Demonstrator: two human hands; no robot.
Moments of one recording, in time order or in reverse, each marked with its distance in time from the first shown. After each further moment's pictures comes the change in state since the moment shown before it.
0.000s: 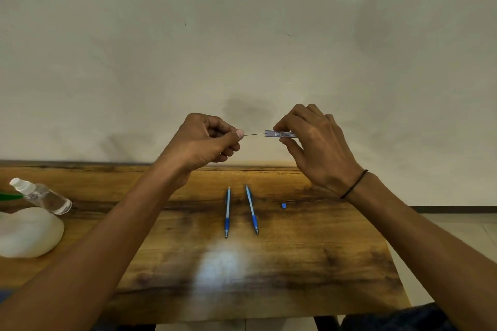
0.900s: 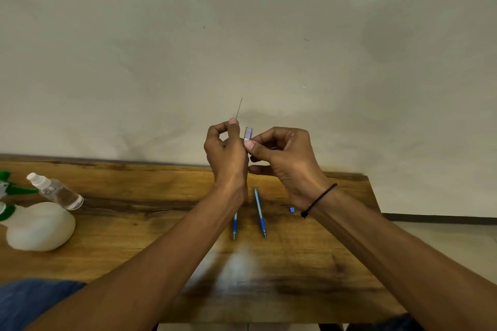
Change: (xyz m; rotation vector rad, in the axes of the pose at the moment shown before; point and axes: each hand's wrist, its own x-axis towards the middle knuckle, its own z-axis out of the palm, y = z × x) left_hand 0.011 -0.017 0.072 -0.621 0.625 -0.054; right_hand 0.015 -0.076 0.019 1.249 -0.044 0.745
